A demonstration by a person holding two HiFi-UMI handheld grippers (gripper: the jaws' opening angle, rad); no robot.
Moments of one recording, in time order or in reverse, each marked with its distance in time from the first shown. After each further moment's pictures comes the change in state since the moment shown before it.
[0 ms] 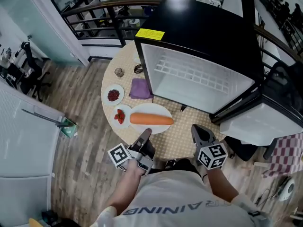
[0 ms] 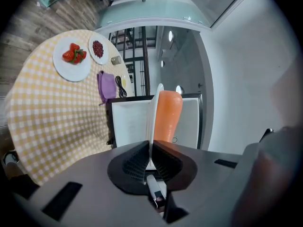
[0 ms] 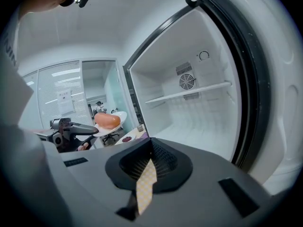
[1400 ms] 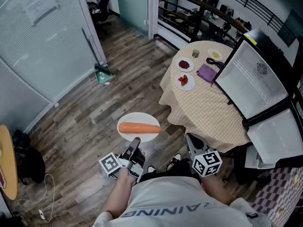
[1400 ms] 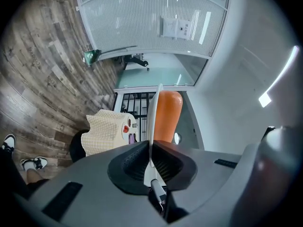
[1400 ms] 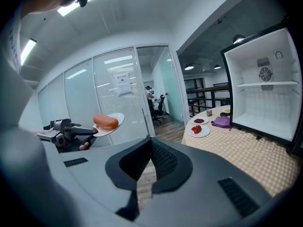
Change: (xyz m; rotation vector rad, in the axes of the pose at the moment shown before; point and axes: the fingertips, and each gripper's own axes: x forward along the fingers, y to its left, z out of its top) left arm -0.430 0.014 -0.063 -0.025 -0.642 -0.004; right arm -0.103 0.307 -0.120 -0.257 0.173 0.516
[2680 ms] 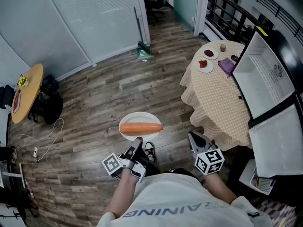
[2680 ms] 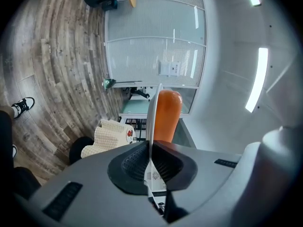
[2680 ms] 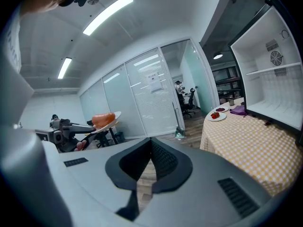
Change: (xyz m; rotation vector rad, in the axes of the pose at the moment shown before) left arm -0.148 -0.012 -0.232 -0.032 -0.458 -0.008; right arm -0.163 -0.013 -0.082 -0.068 0.059 0.426
